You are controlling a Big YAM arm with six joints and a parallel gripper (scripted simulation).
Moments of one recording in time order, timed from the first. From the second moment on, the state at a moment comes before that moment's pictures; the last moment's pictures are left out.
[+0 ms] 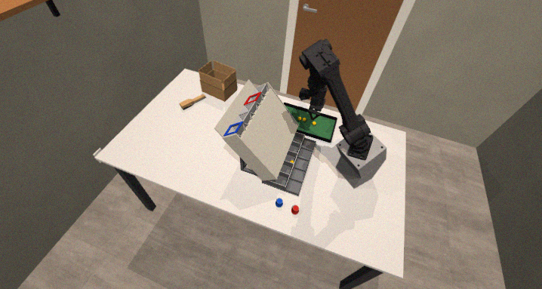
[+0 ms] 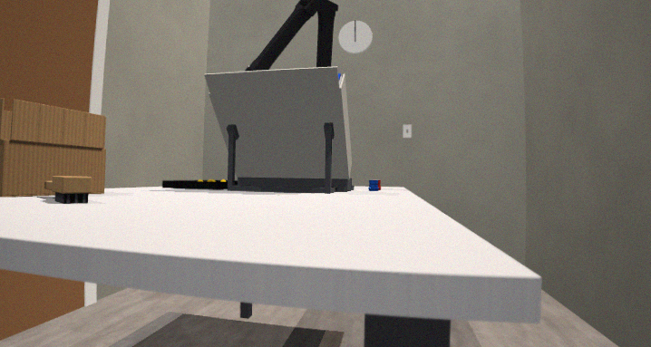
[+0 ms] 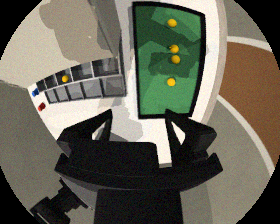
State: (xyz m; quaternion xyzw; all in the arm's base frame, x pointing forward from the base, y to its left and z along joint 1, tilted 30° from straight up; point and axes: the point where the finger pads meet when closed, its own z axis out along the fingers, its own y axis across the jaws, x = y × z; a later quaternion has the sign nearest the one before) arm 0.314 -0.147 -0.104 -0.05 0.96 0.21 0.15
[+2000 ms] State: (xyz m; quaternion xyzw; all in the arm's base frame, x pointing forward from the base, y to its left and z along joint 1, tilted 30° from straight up) arm 0.334 -0.216 -0.157 -0.07 0.96 0.21 0.16
